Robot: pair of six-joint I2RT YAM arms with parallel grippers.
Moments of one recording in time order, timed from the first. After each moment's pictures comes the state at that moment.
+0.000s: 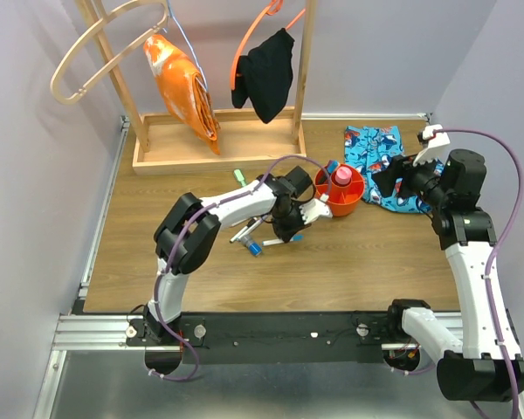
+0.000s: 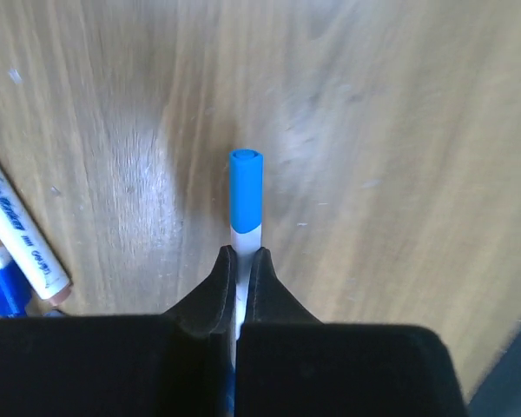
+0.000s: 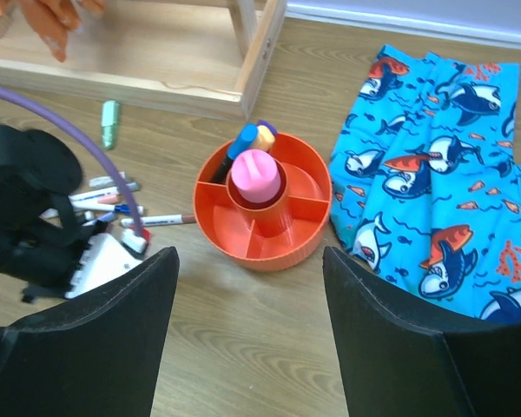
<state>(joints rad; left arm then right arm) -0.83 2.03 1.51 -0.77 0.30 0.48 -0.04 0.92 1.07 -0.49 -0.43 -0.01</state>
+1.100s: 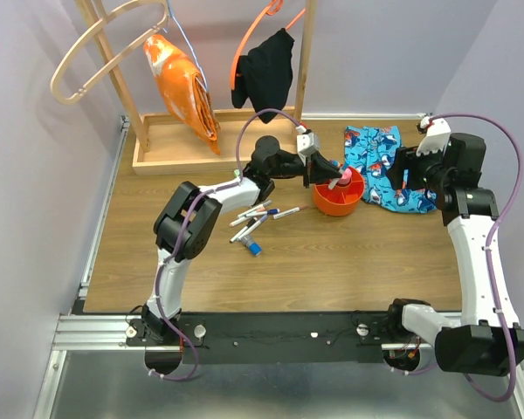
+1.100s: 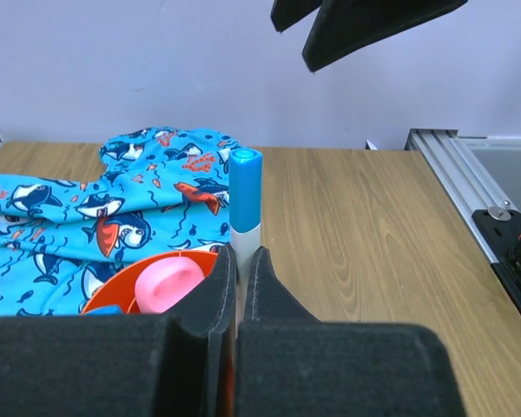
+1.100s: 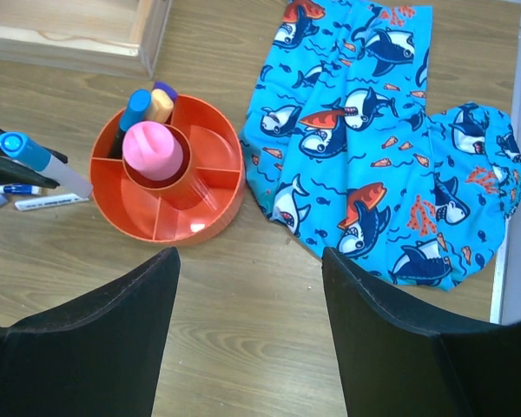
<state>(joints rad) -0.65 2.08 1.43 0.85 0.93 -0.20 -0.09 1.08 1.18 -0.61 -0.29 -0.17</state>
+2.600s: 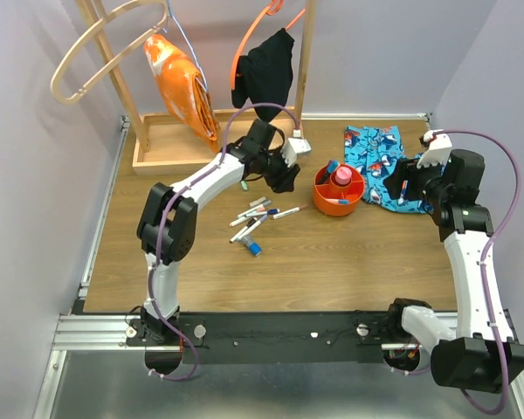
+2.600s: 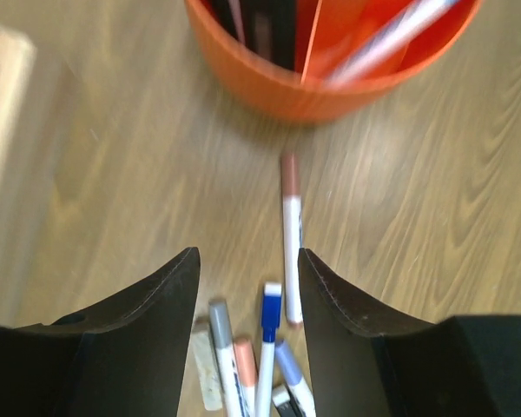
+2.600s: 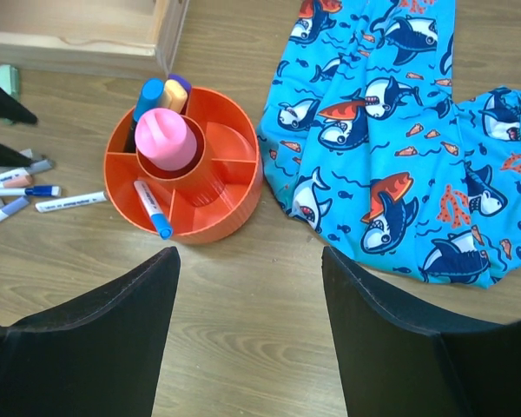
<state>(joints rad) -0.56 1.99 1.65 -0.44 0.58 0.41 -0.14 0.99 1.02 -0.51 -0.36 -0.11</state>
